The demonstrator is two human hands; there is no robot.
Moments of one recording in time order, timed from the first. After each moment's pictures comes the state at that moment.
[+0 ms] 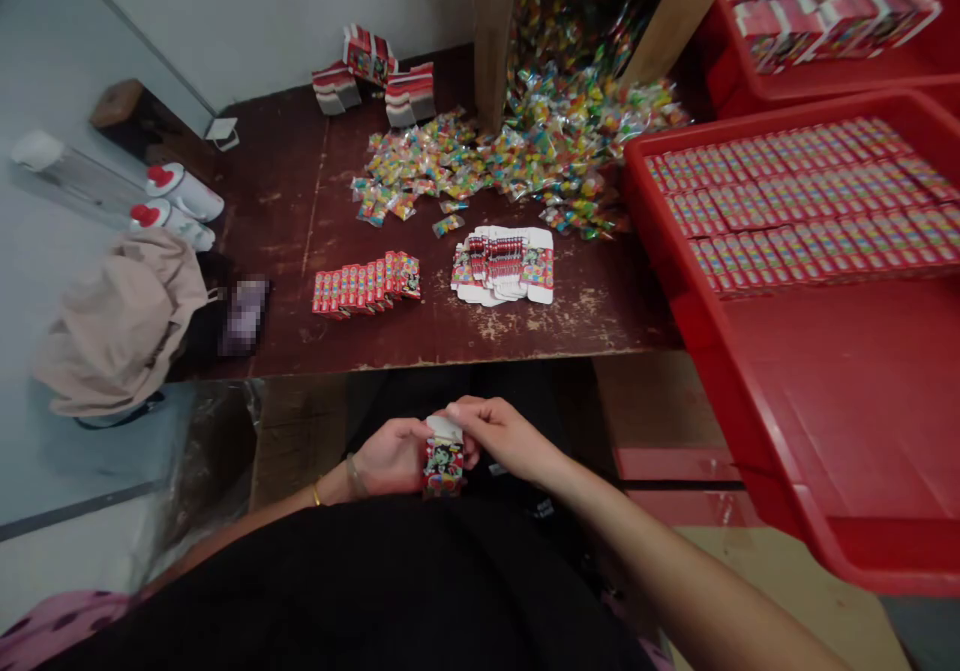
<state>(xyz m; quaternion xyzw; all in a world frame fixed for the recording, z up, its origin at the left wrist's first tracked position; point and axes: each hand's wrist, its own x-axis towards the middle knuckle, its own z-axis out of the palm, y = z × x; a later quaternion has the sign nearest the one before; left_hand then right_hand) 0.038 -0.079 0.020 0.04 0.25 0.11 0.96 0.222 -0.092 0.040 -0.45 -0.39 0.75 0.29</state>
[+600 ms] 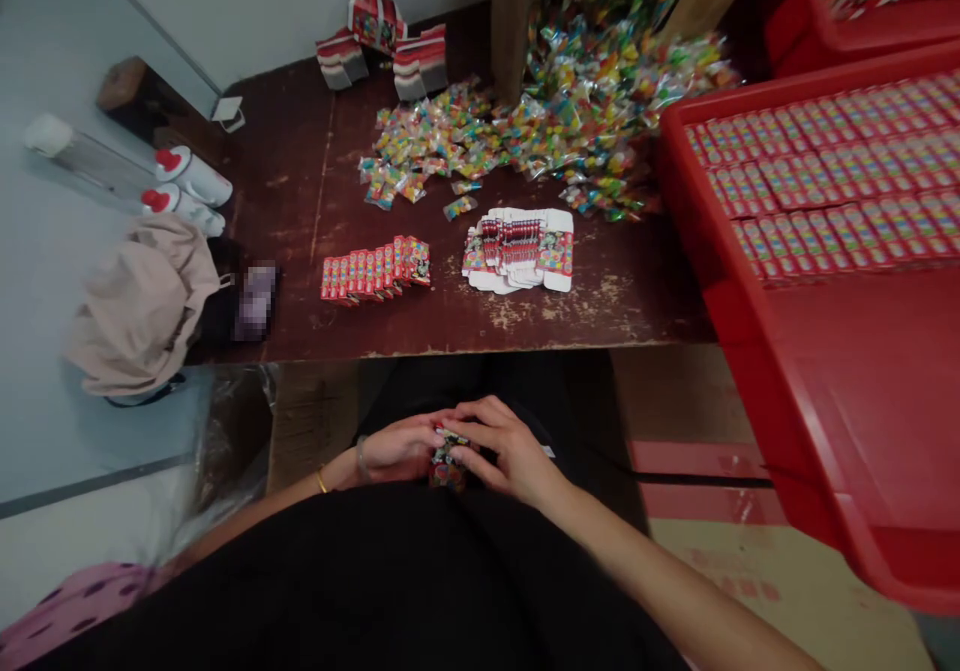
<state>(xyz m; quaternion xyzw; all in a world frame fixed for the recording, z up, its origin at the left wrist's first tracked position) 0.025 -0.089 0.013 0.11 0.32 0.12 0.93 0.224 -0.119 0.016 -0.44 -0.69 0.48 0.33</state>
